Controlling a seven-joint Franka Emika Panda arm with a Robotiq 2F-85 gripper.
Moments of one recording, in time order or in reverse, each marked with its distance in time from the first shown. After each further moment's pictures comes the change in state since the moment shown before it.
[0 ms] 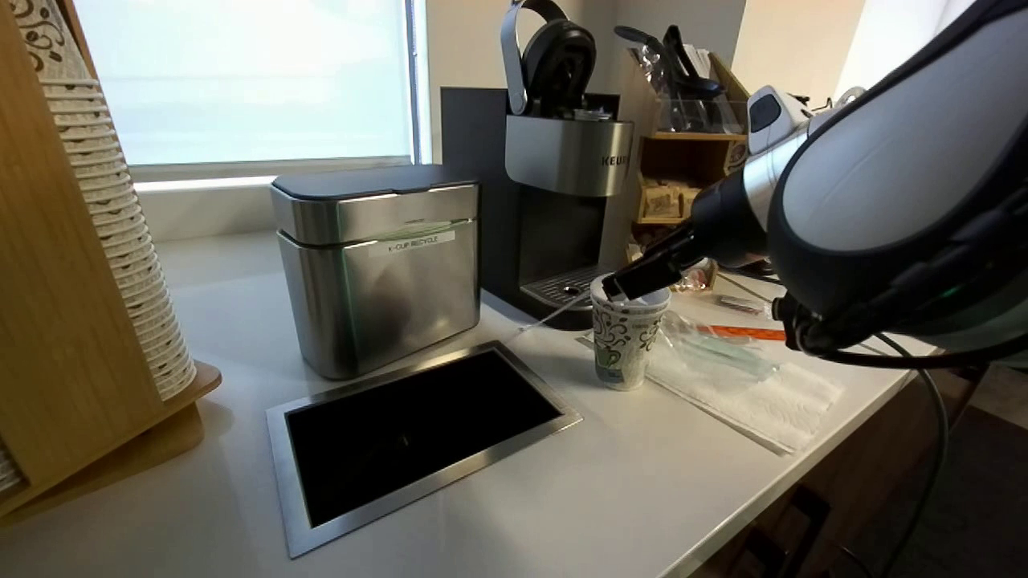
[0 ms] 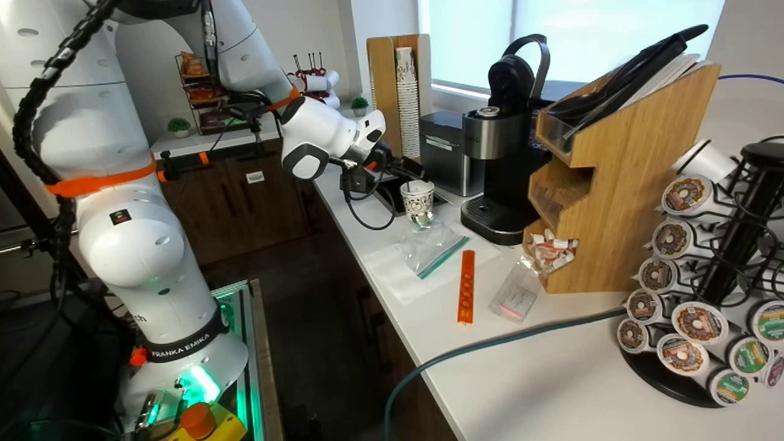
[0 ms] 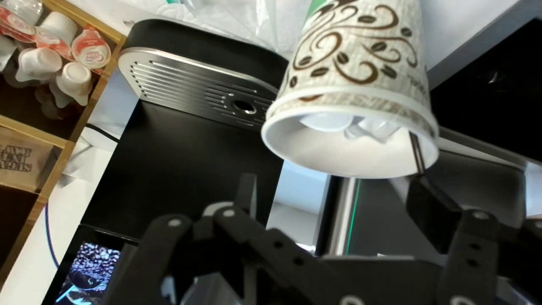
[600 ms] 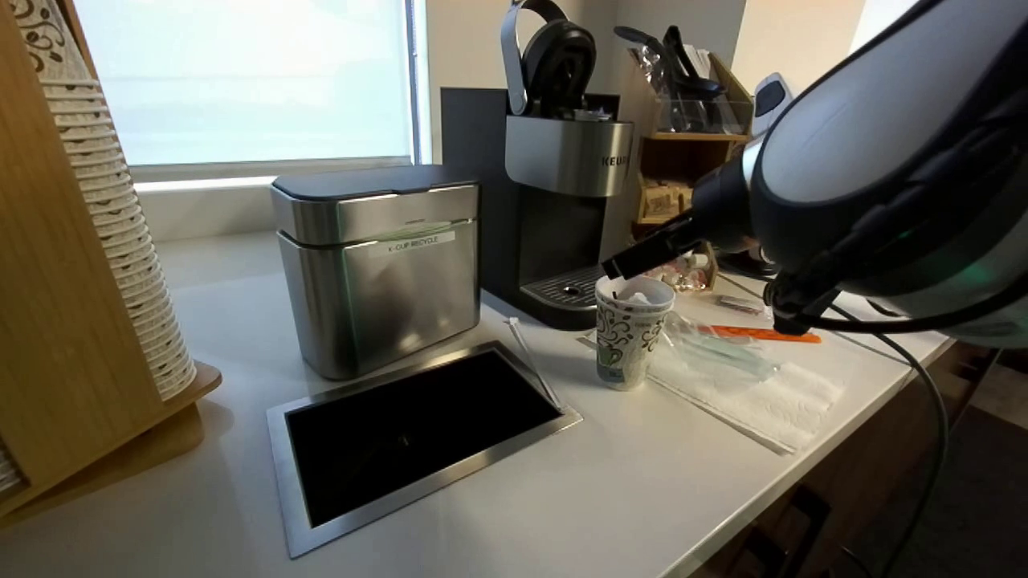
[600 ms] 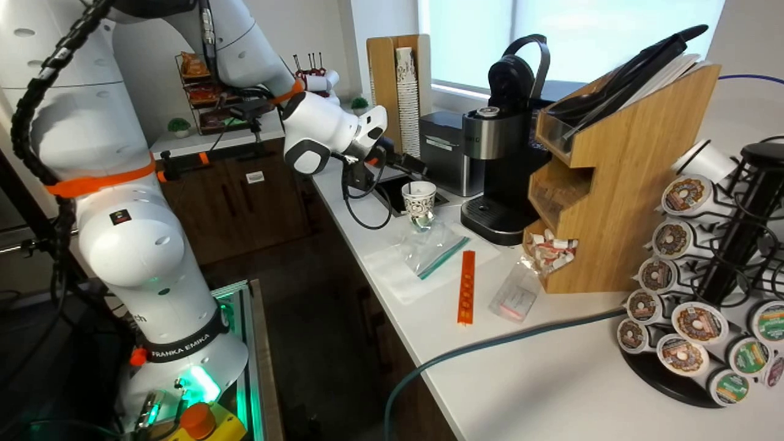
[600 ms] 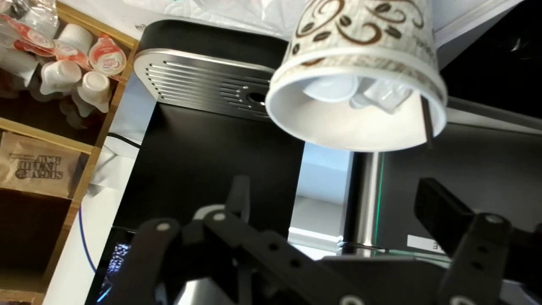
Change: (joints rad) arm -0.002 -0.012 -0.002 0.029 0.067 0.001 0.033
